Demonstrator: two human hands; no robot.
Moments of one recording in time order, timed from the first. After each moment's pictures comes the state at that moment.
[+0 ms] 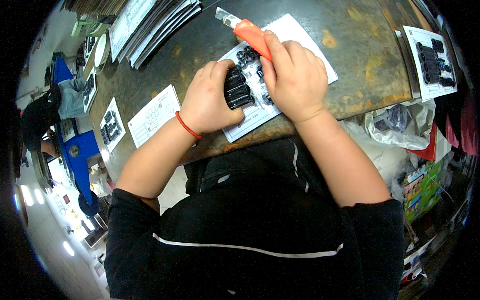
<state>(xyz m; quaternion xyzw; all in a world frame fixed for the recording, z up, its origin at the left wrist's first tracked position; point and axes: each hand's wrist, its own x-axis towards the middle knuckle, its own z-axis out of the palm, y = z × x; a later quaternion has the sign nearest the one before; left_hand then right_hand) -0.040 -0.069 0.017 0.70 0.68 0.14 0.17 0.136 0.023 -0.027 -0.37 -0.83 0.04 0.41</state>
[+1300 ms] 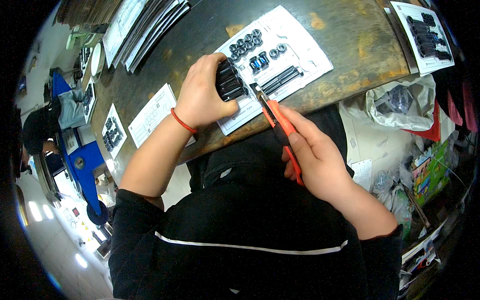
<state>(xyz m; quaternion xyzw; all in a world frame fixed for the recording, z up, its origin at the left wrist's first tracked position) -0.045 -0.072 0.011 0.71 0.66 0.15 0.18 0.222 -0.081 0.064 -0.48 -0.40 0.78 0.08</state>
